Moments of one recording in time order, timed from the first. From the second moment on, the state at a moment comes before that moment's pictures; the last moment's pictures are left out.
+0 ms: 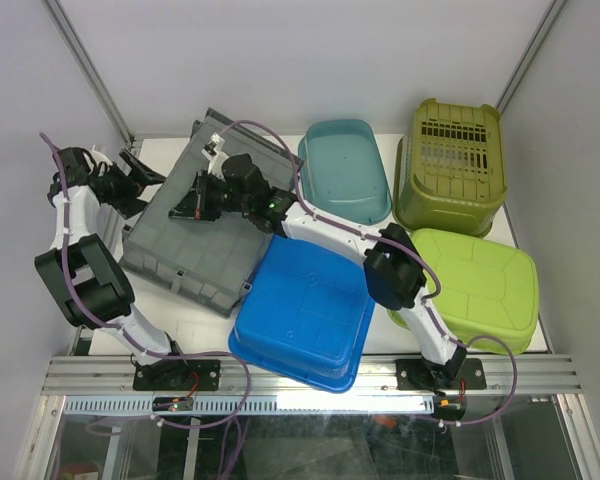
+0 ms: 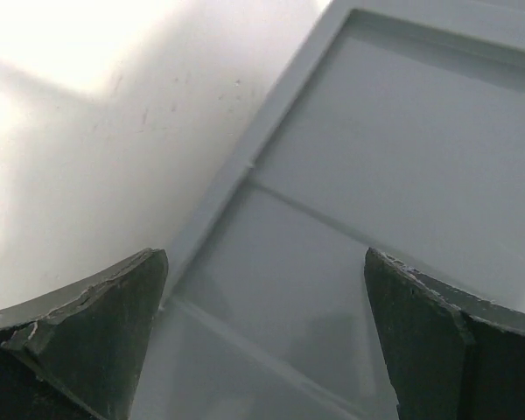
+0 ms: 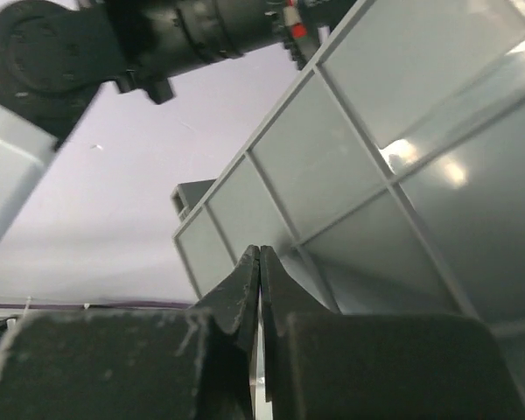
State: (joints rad) left arm 0.46 1.69 1.37 -0.55 0.70 -0.44; right arm 1.00 2.21 2.00 0.04 -0.36 0.97
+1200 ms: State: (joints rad) left arm 0.03 0.99 1.38 -0.76 0.16 -0.27; right arm 0.82 1.24 1.37 -0.80 0.89 0.50
